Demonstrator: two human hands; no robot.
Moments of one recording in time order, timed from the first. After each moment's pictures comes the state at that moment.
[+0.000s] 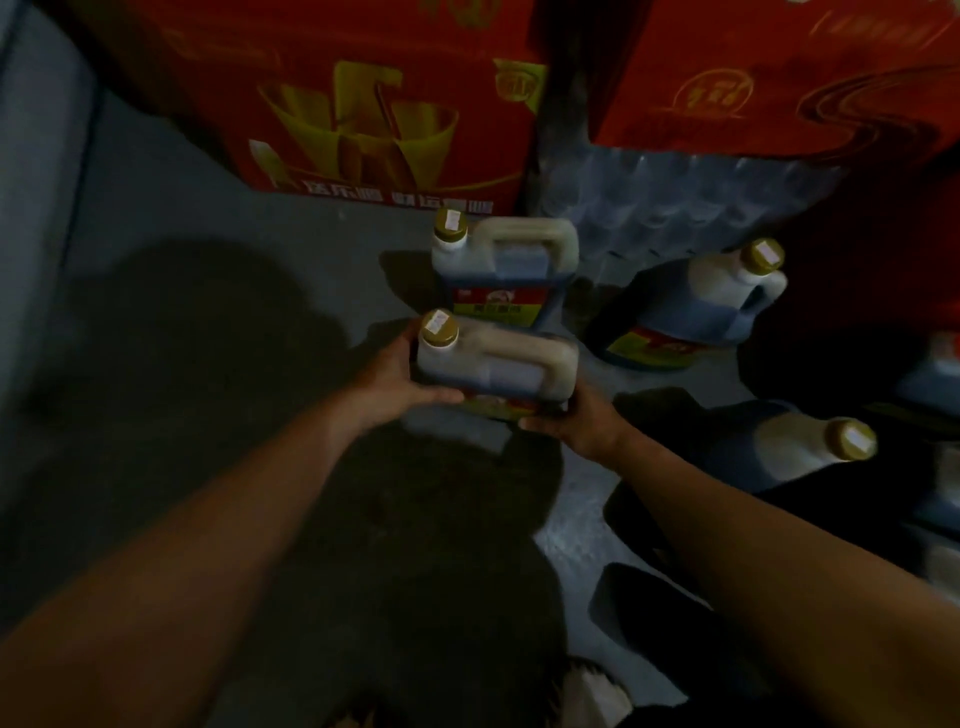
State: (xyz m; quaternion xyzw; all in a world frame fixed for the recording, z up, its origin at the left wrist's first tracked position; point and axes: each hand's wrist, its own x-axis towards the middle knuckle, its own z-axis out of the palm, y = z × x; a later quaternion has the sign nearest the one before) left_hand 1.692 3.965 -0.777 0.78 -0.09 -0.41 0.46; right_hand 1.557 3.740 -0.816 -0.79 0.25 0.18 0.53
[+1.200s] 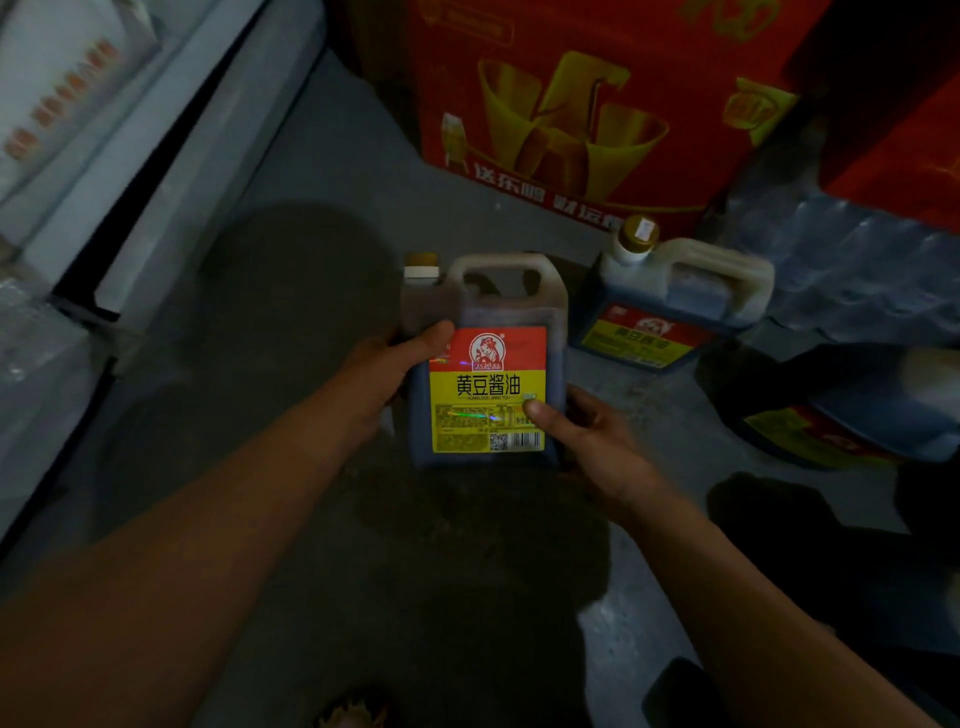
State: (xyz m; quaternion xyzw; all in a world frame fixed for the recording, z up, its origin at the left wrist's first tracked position) left_hand 1.684 4.066 -0.778 0.67 0.20 -0.28 0.65; right_hand 1.601 3.846 -0.805 -0.62 0.22 0.23 0.72
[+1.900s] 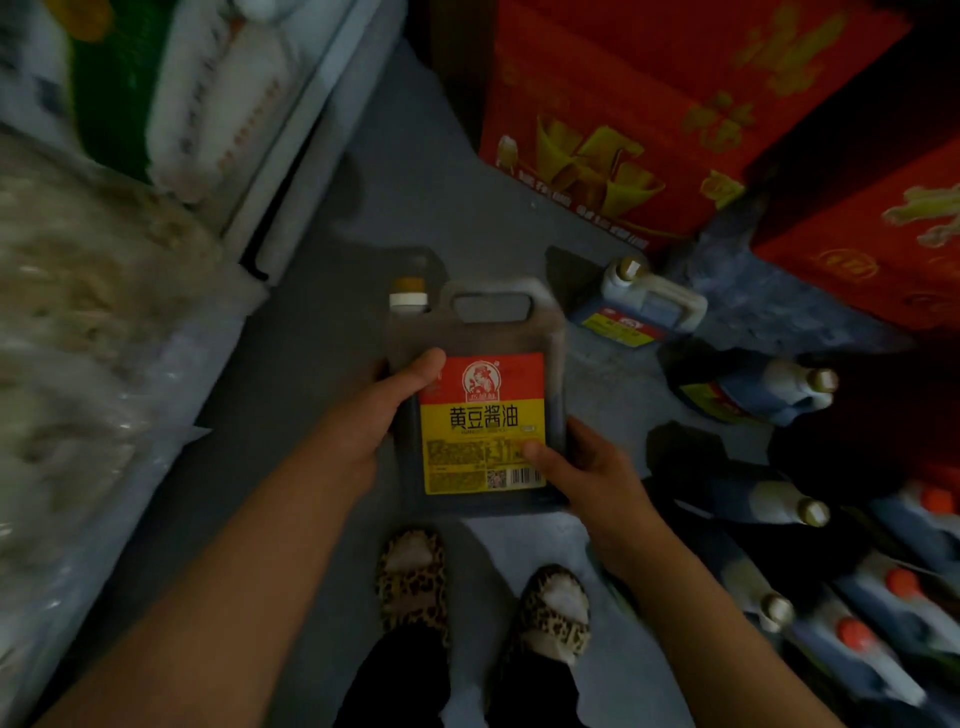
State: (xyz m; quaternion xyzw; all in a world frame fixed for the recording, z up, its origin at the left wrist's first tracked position) left_hand 1.584 4.131 -0.532 0.59 0.32 -0.28 0.68; right_hand 1.519 3.913 -0.546 -0.64 0.26 0.28 0.66
